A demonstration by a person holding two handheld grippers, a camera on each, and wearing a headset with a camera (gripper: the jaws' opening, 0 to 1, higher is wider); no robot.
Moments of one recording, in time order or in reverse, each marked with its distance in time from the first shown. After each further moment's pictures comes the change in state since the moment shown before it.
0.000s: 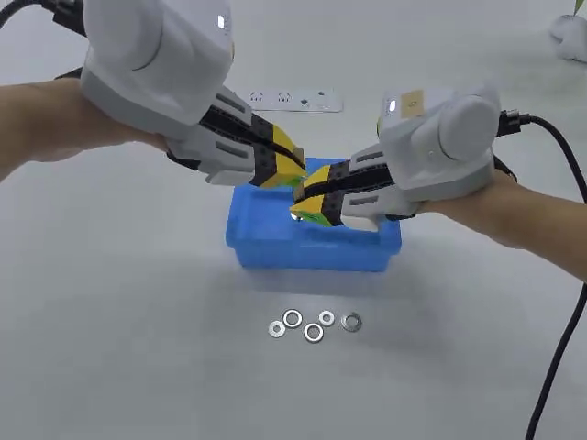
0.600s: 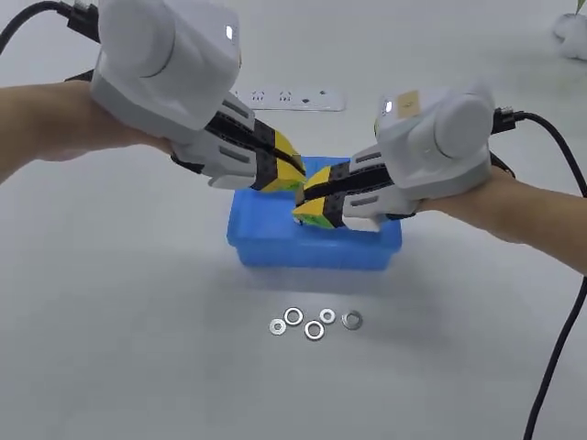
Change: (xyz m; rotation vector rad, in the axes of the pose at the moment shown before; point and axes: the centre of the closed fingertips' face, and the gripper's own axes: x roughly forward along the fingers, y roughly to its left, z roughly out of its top) left arm -0.001 -0.003 -0.001 0.024 0.037 -0.004; right arm -0.002 0.000 0.001 -0.019 0.016 0.014
